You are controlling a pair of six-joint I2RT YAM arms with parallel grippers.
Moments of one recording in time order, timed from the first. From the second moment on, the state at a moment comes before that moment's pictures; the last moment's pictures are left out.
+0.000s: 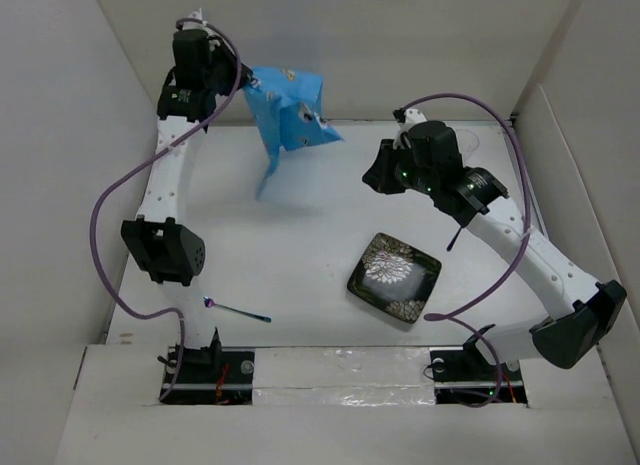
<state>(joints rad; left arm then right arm) -0.13 1.92 2.17 -0.56 0.13 -0.58 0.60 1.37 1.46 -0.57 -0.05 0.45</state>
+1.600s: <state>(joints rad) 0.12 1.36 0.77 -0.22 0.15 -0.87 0.78 1.64 1.30 -0.35 -0.05 0.59</state>
